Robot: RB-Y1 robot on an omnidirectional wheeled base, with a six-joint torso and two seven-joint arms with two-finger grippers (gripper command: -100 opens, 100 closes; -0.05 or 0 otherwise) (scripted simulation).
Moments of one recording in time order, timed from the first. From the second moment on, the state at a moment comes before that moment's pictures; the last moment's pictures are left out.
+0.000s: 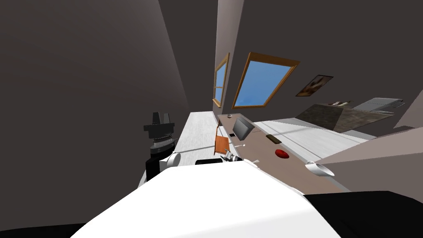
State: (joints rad) left arm 0.48 0.02 -0.07 -2.37 0.05 -0.57 0.10; right arm 0.18 -0.54 0.52 -1.03 0.60 -0.62 0.77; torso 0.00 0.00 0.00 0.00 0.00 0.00
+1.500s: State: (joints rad) left arm 0.48 0.02 -0.07 -2.37 0.06 -0.57 0.10; right arm 0.09 -0.77 0.65 -0.73 0.84 -0.54 0.84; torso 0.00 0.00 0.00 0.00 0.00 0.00
